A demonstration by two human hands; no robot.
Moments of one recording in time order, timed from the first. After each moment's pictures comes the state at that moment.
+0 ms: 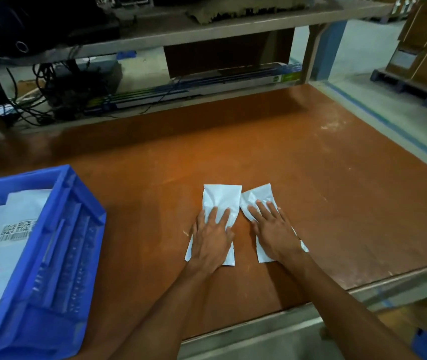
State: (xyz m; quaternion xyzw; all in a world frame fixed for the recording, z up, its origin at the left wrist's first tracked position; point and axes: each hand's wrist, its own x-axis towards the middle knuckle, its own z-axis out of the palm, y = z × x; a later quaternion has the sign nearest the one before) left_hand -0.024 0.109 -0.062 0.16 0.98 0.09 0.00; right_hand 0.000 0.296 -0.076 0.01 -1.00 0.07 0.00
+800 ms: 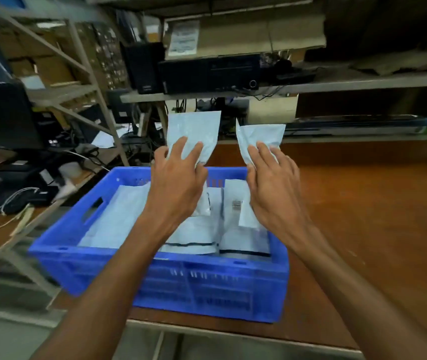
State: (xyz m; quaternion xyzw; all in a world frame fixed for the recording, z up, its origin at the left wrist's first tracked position) left_hand 0.044 -0.335 0.187 0.04 0.95 0.06 -0.31; right_hand 0.028 -0.144 0.164 0.15 -0.92 0.19 0.31
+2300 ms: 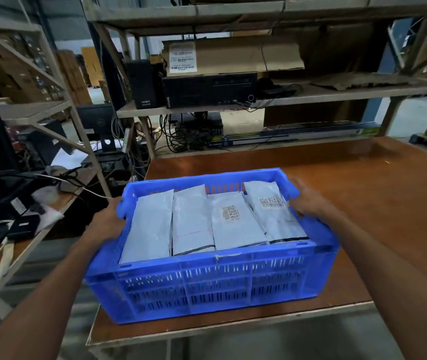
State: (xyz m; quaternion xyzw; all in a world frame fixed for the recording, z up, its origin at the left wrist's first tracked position) left_hand -0.014 -0.652 0.093 -0.09 0.95 0.29 -0.03; right_hand 0.009 -0.150 0.122 -0.08 -0.93 0.35 0.02
